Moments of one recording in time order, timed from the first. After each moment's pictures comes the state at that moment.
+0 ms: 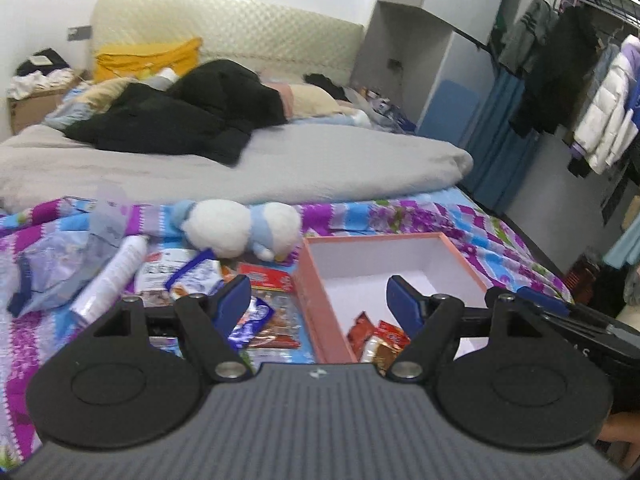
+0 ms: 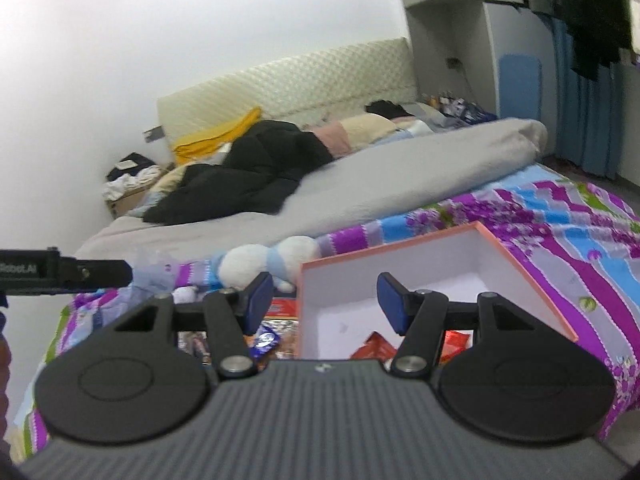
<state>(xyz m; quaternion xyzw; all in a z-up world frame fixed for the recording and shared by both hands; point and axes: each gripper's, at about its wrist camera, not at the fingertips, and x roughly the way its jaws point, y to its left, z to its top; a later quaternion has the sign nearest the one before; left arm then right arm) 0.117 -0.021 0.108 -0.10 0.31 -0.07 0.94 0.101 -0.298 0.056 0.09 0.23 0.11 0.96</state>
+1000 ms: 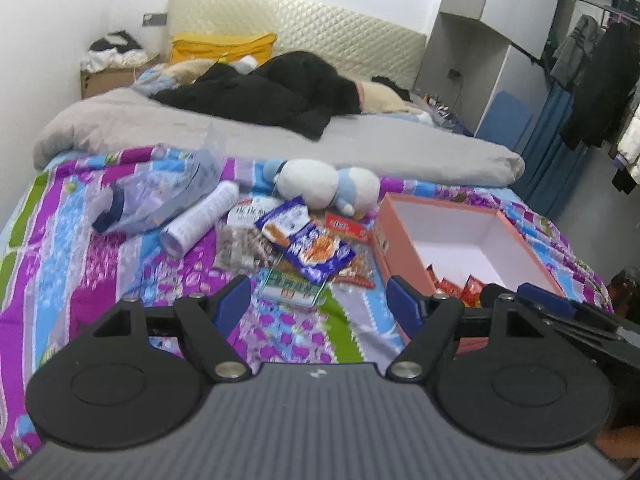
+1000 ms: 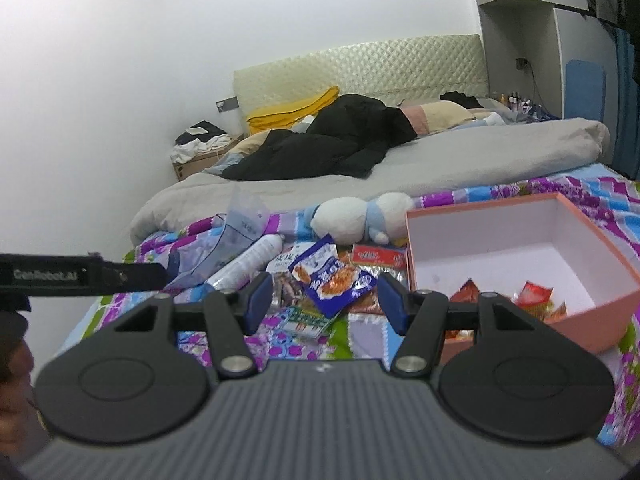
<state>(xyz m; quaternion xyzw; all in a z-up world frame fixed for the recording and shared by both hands) -0.021 0.035 0.051 -0.12 0.31 0.02 0.94 0.009 -0.213 0.020 0.07 0.23 0.20 0.95</state>
